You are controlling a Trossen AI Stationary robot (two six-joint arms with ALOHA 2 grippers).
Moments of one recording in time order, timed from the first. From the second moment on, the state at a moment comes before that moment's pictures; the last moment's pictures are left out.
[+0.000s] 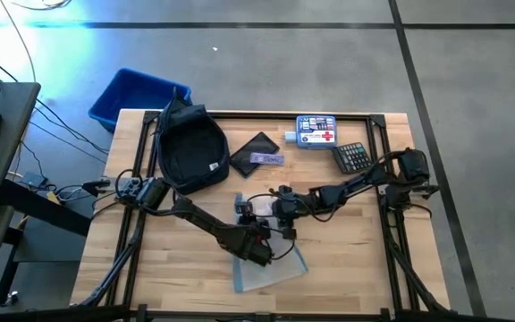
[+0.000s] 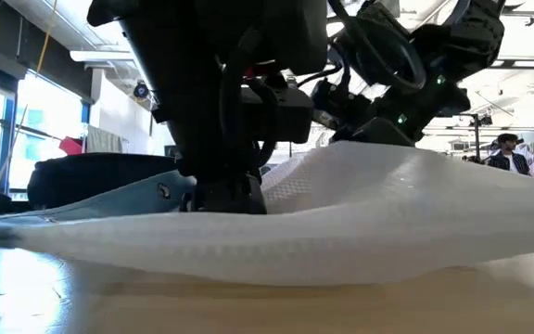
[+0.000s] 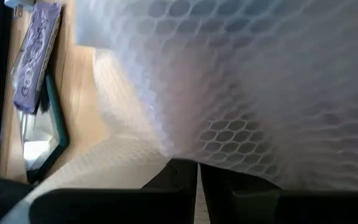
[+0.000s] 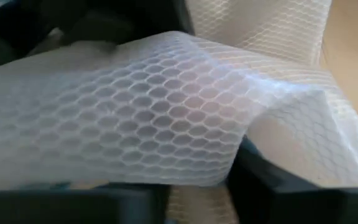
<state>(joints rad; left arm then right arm) -0.41 2.27 1.57 -0.87 -0.76 -0.48 0.15 1.85 0.80 0.26 0.04 0.04</state>
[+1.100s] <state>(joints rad) -0.42 2.27 1.52 -1.00 -0.75 -0.57 0.37 1.68 0.80 0.16 0.19 0.02</state>
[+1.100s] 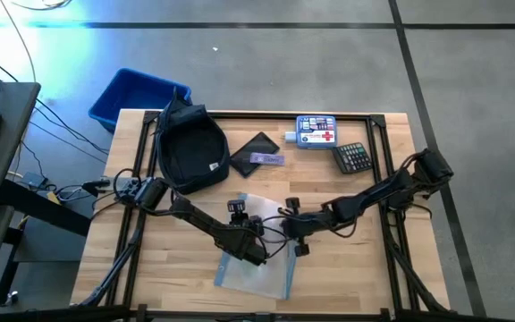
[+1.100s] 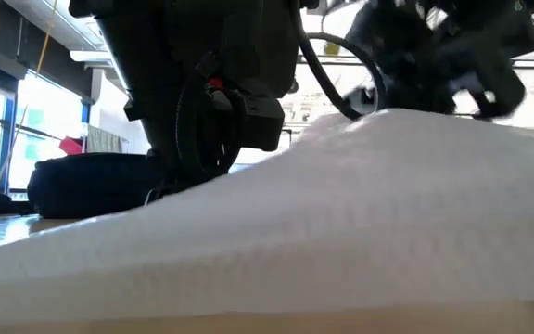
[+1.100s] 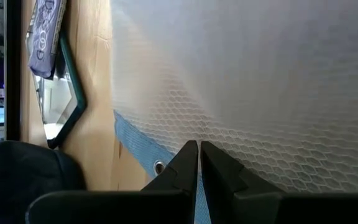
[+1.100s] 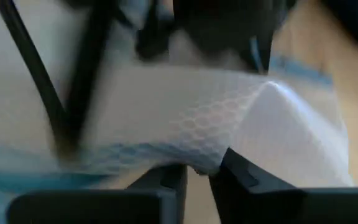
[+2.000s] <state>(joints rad) -0.35 2.27 1.56 -0.68 -0.74 -0.28 0.40 1.71 0.80 0.22 0.32 0.05</state>
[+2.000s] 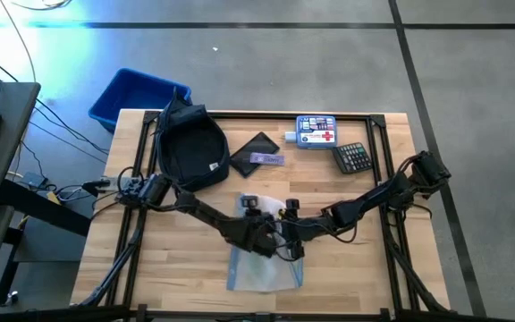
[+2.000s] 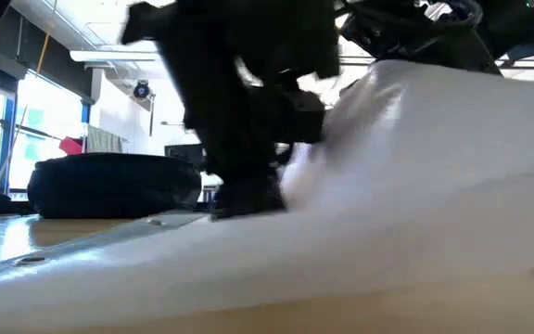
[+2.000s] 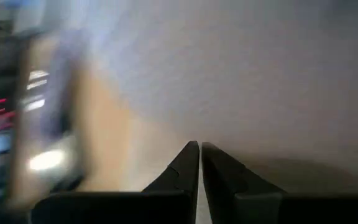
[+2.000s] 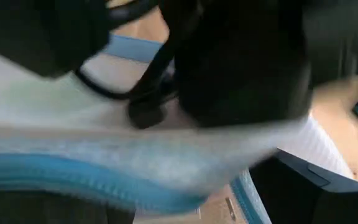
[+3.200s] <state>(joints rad) -0.38 2.27 1.53 -0.58 -0.71 -0.22 0.29 1.73 0.80 -0.07 0.27 0.13</state>
